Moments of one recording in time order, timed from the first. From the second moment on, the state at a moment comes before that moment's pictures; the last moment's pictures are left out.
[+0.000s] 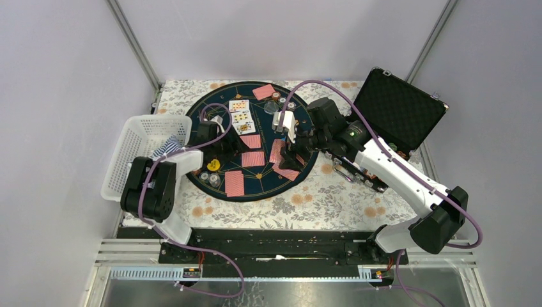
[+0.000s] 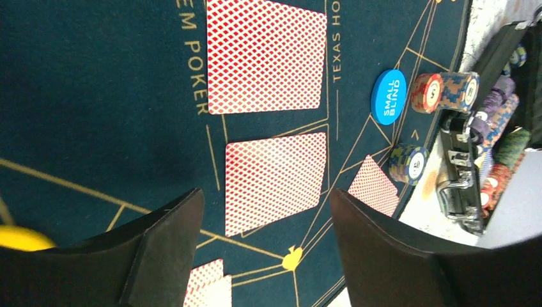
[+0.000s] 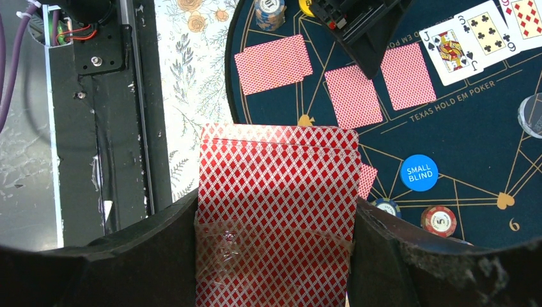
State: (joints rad) left arm -0.20 1.65 0.79 0.10 0.36 -0.70; right arm 0.70 1.41 1.38 -0.69 -0.59 -0.44
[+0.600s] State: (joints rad) left arm -0.24 1.23 0.89 0.06 0.91 -0.79; right arm 0.71 1.38 1.34 -0.73 -0.60 -0.49
